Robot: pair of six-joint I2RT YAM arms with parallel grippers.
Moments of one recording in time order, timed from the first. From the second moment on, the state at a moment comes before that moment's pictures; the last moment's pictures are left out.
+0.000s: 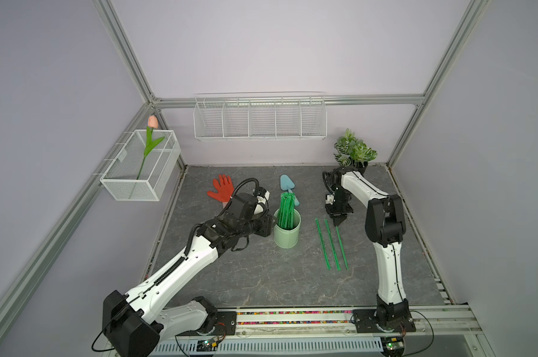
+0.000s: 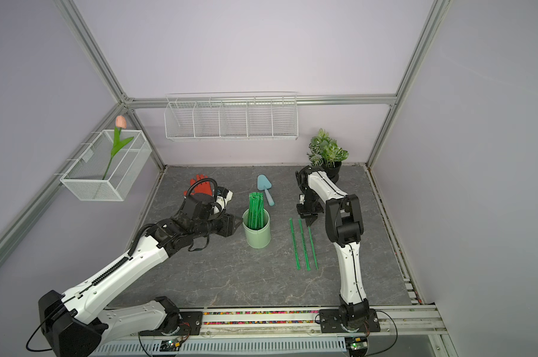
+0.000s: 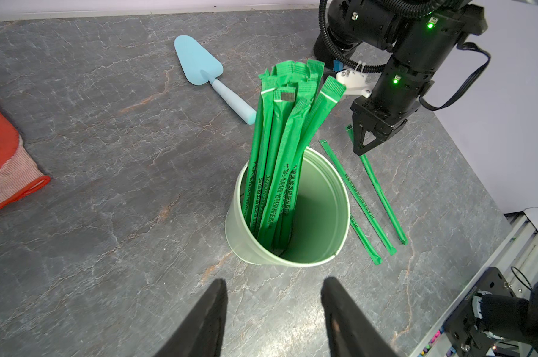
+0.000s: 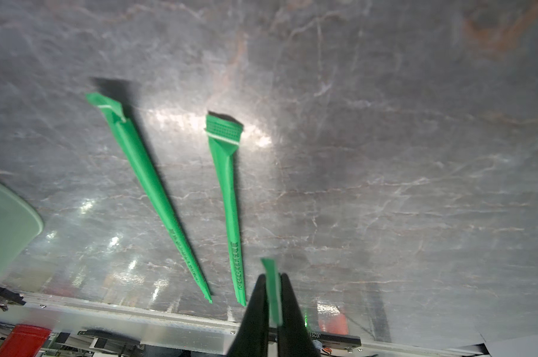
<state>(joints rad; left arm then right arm) -0.70 1.17 1.04 -0.55 0.09 -0.31 0.28 2.29 1.94 -1.52 -0.09 0.07</state>
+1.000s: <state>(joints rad) -0.70 1.16 1.04 -0.55 0.09 -0.31 0.49 1.77 1.75 -1.26 -0.07 0.11</state>
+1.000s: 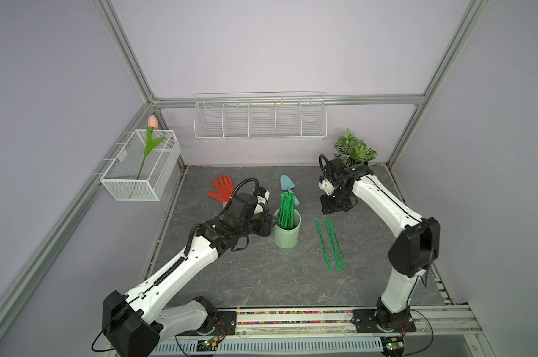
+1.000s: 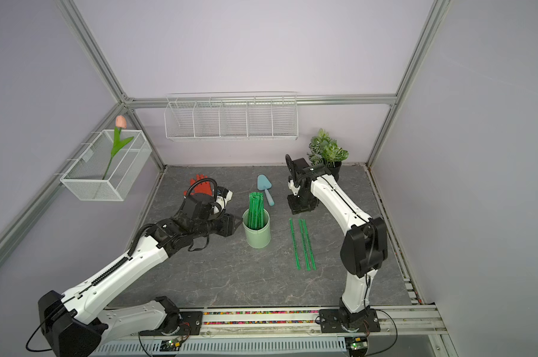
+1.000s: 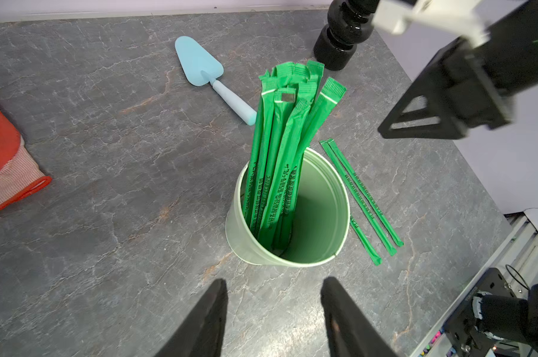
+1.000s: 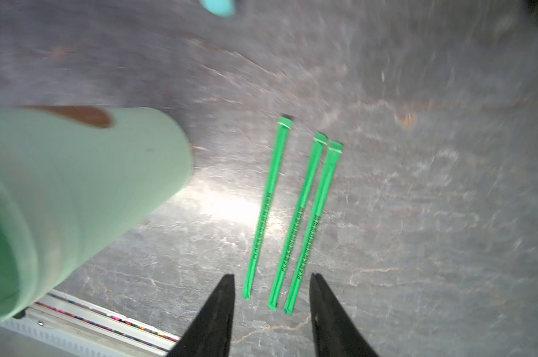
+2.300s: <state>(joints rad) -0.70 1.15 1.04 -0.55 0.08 -0.31 0.72 1.85 1.78 -0.97 -0.06 0.23</state>
